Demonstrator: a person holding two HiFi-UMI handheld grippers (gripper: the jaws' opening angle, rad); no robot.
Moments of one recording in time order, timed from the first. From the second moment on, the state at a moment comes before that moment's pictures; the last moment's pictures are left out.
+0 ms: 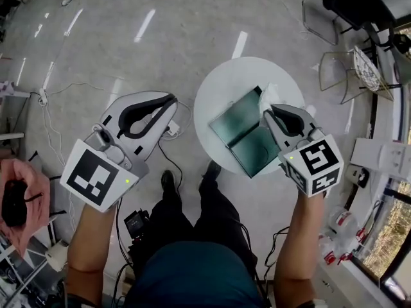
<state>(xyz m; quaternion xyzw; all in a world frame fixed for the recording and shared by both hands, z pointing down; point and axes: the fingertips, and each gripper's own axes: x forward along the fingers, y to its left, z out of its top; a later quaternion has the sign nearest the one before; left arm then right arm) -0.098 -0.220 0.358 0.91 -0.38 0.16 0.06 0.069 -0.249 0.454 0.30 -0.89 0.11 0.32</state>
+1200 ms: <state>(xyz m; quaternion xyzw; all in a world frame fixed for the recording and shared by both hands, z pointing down) -0.113 -0.165 0.226 0.93 -0.35 0.08 -0.04 0.048 -0.168 0.224 0.38 -0.92 0.04 0.08</state>
